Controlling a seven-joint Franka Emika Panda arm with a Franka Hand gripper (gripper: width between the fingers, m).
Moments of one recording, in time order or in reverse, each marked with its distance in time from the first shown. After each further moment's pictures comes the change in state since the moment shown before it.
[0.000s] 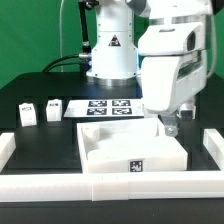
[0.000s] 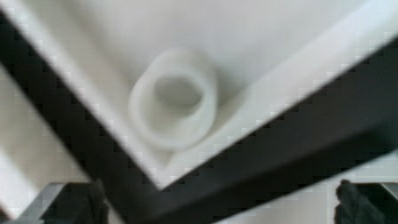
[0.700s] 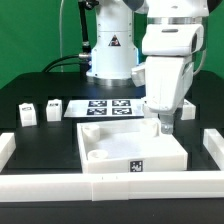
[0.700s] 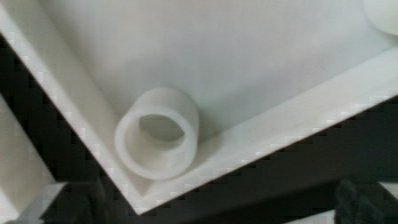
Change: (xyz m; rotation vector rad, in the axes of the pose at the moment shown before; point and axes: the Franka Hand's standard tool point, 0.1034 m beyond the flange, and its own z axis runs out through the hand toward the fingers) arm -0.018 -0.002 0.000 -0.001 -0.030 -0.203
